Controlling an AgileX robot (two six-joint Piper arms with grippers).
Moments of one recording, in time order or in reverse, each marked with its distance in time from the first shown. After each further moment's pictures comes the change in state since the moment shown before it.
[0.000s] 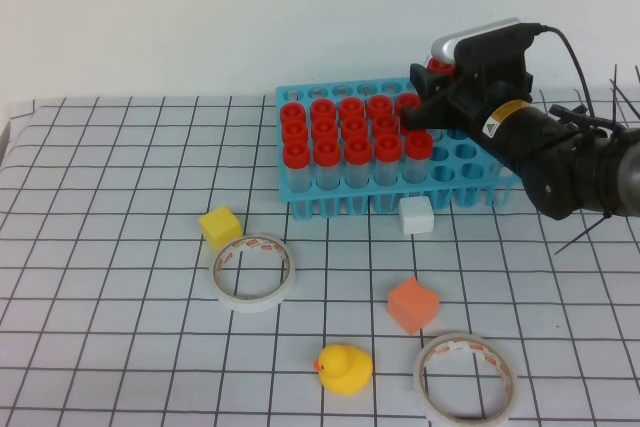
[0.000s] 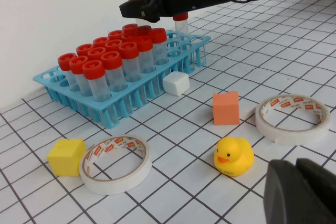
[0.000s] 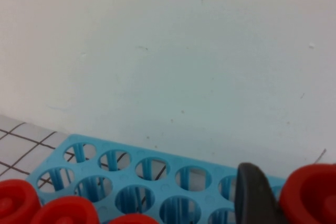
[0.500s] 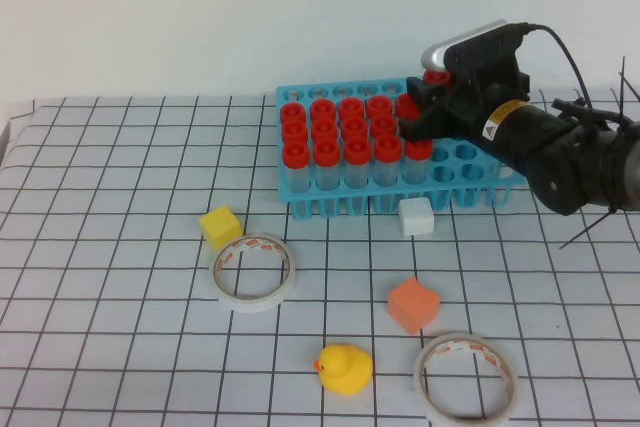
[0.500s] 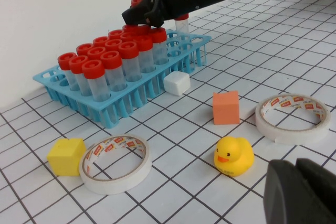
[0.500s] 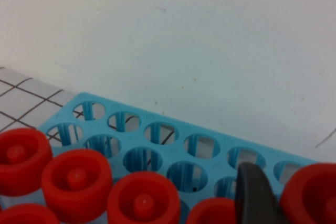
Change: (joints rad) right arm -0.002 -0.023 -0.005 -0.094 0.104 0.001; left arm 0.000 0.000 0.000 0.002 0.000 0.000
